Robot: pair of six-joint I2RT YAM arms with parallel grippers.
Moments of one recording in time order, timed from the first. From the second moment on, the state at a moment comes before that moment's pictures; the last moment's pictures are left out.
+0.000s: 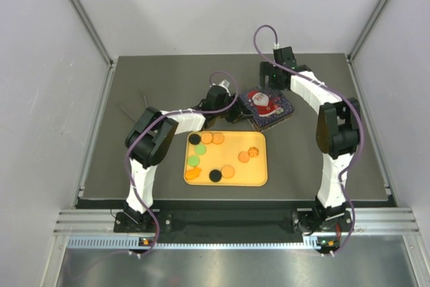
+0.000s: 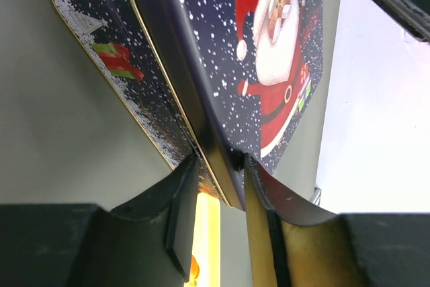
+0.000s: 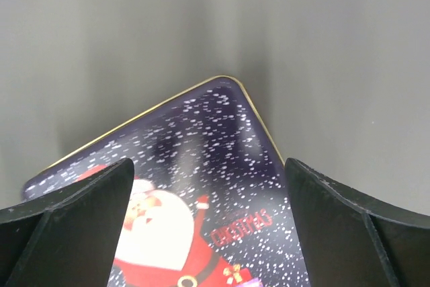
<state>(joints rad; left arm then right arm) -0.61 2.08 1.26 0.31 0.33 -1.06 0.28 2.04 1.67 -0.47 0.11 0.26</state>
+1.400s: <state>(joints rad) -0.55 2.19 1.50 0.27 0.22 -0.88 0.29 1.79 1.25 -0.27 0.05 0.37</state>
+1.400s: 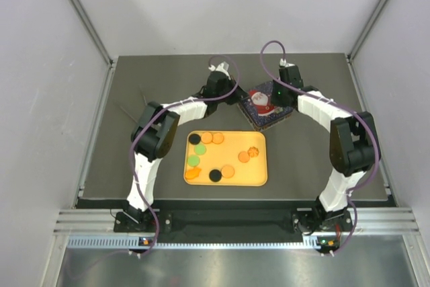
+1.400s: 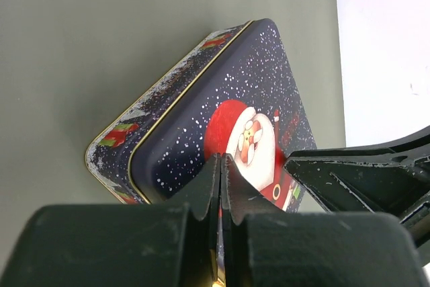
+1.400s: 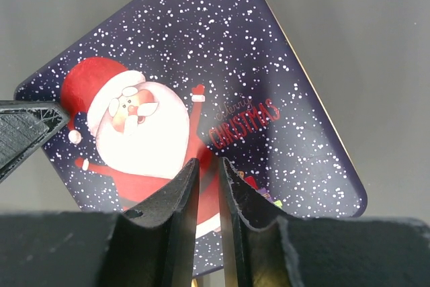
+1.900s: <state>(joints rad) -0.56 2.15 1.53 0.13 0.16 -0.86 0.29 1.79 1.33 -0.33 0.01 0.37</state>
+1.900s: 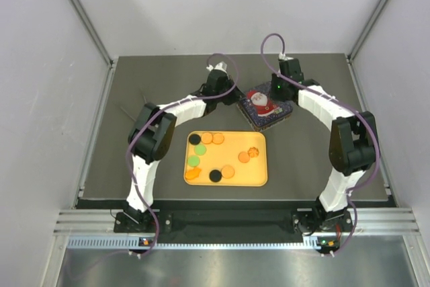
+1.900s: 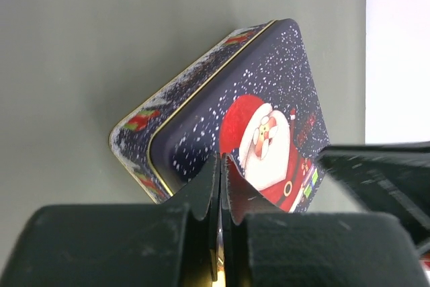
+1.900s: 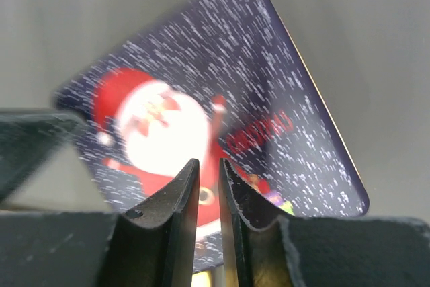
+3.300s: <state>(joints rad) -0.43 2.35 1.53 0.37 0.32 -0.99 0.40 1.79 1.38 -0.33 0.12 0.37</state>
